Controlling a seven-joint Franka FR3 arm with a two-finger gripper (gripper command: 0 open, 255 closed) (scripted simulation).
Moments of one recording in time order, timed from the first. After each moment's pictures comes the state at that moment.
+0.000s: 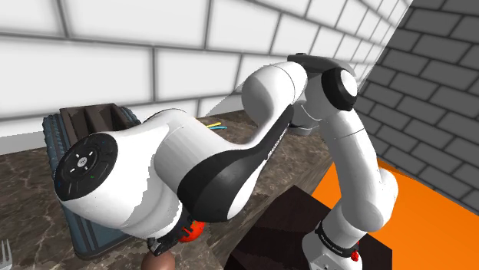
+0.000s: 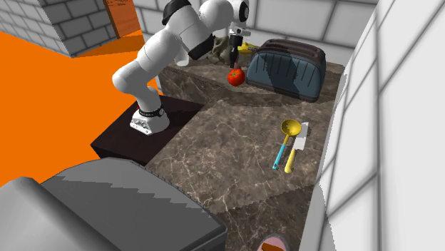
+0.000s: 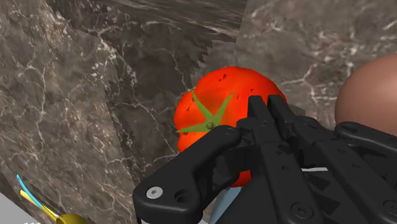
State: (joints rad) arm -0.14 0.88 1.49 -1.79 -0.90 1.32 1.48
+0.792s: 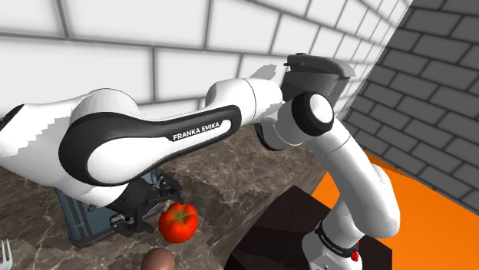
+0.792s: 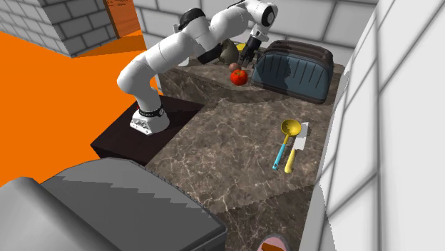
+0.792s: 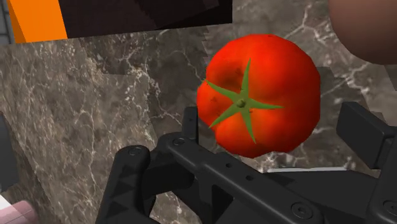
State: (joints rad) arm 0.18 1.02 1.21 -1.19 -0.79 1.02 1.52
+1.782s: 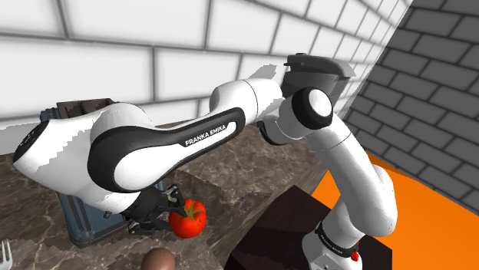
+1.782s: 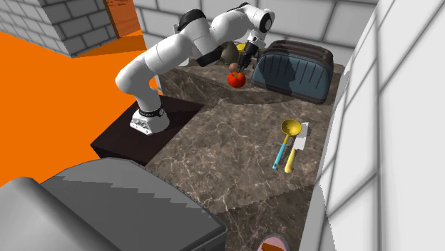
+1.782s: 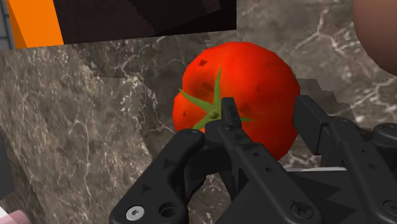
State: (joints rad) arm 0.09 1.01 1.24 -1.35 -0.78 1.10 1.57
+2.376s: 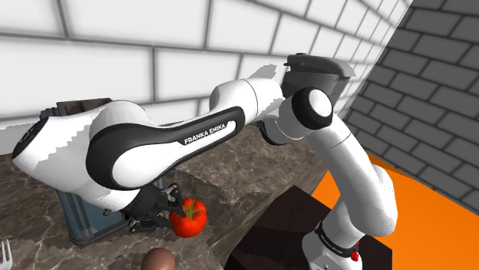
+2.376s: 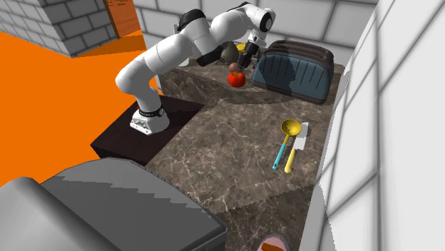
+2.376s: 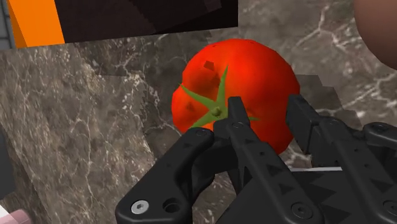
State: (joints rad) arm 0.09 1.01 1.23 -1.33 -0.78 1.09 1.56
